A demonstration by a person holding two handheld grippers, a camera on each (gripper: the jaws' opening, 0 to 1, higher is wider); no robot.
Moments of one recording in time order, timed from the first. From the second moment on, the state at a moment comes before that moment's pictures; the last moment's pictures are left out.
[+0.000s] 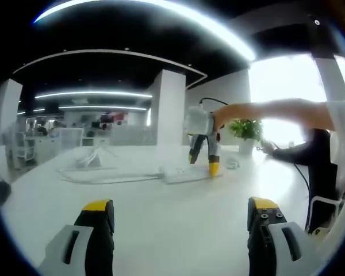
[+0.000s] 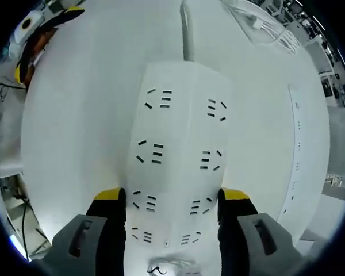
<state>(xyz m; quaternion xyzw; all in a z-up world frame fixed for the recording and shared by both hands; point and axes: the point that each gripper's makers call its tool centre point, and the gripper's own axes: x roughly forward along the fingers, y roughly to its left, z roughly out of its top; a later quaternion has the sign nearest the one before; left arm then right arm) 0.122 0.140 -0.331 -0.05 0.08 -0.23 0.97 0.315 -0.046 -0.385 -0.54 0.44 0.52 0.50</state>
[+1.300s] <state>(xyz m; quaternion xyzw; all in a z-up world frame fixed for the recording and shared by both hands) 0.123 0.139 -0.333 -0.05 0.08 -0.23 0.97 0.318 -0.042 -0.386 -0.57 0.41 0.54 0.47</state>
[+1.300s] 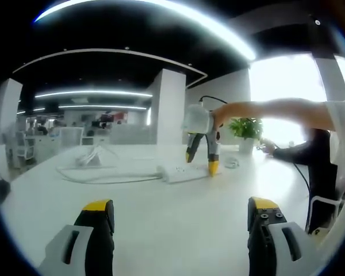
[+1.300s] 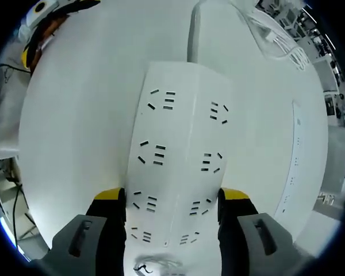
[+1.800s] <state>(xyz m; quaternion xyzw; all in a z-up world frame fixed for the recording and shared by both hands) 0.120 0.141 -0.333 -0.05 0.08 -0.23 0.97 0.318 -0.043 -0.385 -0.57 0.41 0.54 0.47</state>
